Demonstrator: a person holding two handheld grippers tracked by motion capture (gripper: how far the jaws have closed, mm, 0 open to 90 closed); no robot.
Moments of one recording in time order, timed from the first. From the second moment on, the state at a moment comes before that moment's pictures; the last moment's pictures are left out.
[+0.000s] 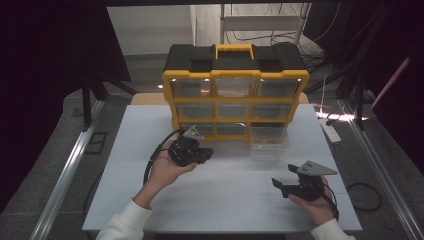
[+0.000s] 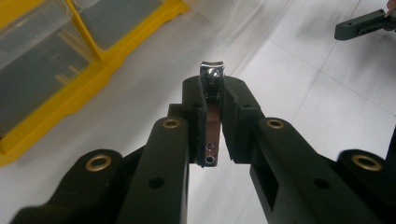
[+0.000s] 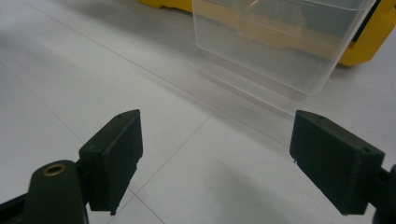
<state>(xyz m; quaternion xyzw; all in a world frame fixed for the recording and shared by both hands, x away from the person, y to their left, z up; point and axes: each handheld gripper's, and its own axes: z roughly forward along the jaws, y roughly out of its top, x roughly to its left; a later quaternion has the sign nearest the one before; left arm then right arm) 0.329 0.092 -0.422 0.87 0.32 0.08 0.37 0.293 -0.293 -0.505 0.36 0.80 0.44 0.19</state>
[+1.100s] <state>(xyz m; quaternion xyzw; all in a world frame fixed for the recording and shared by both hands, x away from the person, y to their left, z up) 0.350 0.075 -0.398 0.87 0.31 0.08 0.38 0.293 -0.293 -0.505 0.37 0.80 0.44 0.19</state>
